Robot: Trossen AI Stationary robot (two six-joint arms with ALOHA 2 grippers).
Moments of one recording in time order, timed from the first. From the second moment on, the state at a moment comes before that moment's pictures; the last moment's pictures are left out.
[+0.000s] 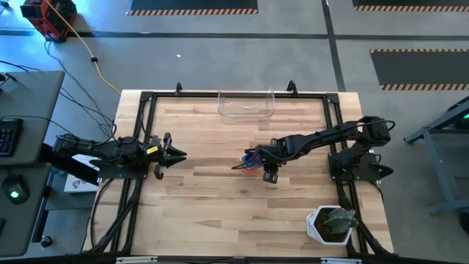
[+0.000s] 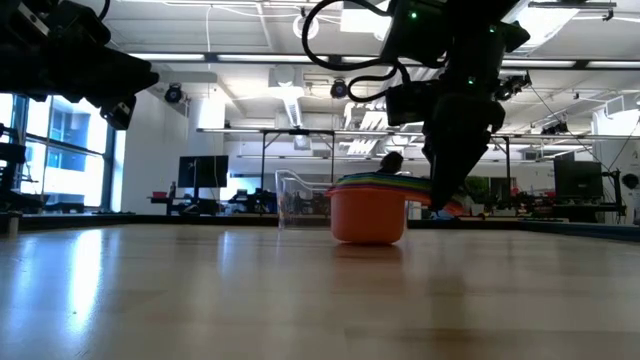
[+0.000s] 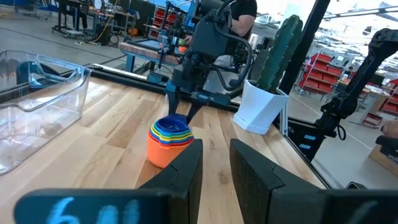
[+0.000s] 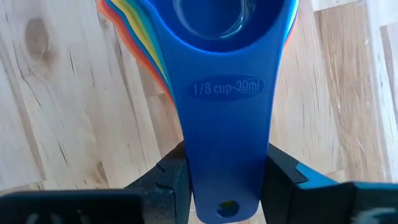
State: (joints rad) left arm -0.14 0.10 0.01 0.09 -0.11 -0.26; right arm 0.05 1.66 1.01 -0.62 0.06 0.27
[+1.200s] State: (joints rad) left arm -0.14 0.10 0.01 0.09 -0.12 -0.26; right arm -0.08 1.66 1.23 -0.67 0.08 0.06
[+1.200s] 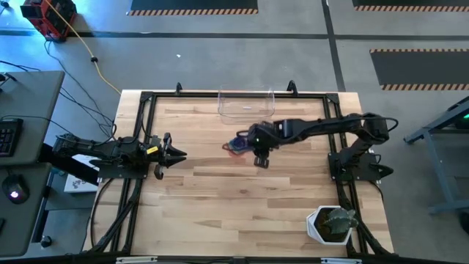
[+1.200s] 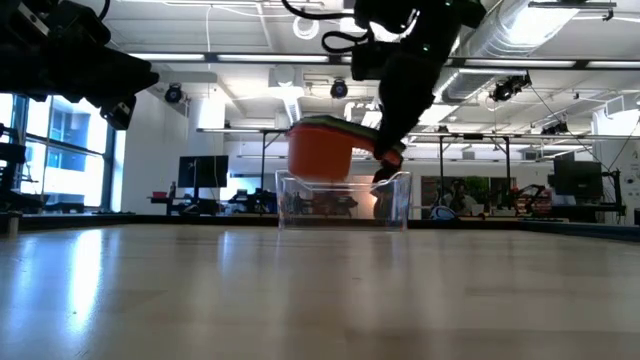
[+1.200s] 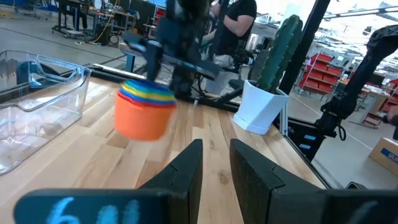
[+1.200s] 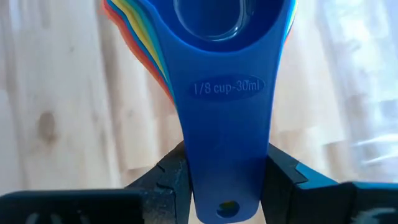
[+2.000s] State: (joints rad) left arm -0.14 0.10 0.01 0.09 -0.12 -0.26; right arm -0.55 1.79 1.37 -0.49 0.00 -0.19
